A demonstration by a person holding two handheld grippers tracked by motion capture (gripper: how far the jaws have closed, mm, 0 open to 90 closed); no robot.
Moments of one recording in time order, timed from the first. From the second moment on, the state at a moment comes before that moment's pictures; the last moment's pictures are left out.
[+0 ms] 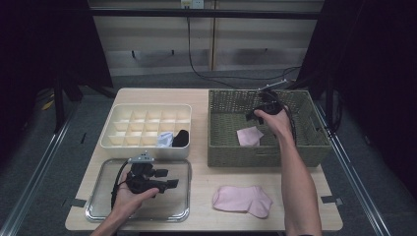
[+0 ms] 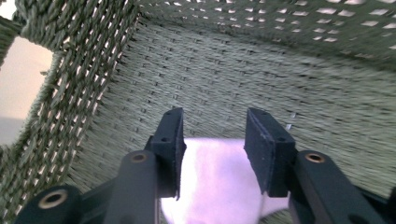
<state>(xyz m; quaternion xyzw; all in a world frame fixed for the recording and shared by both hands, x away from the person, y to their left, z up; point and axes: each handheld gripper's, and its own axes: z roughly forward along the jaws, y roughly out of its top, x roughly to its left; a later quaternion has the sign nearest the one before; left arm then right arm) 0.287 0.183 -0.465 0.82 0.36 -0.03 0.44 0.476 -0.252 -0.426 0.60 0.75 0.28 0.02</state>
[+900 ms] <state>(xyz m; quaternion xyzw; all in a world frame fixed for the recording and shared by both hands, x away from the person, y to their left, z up) 0.287 0.189 -0.464 0.81 0.37 -0.03 0.45 0.487 -0.248 -0.466 0.63 0.75 0.20 0.00</state>
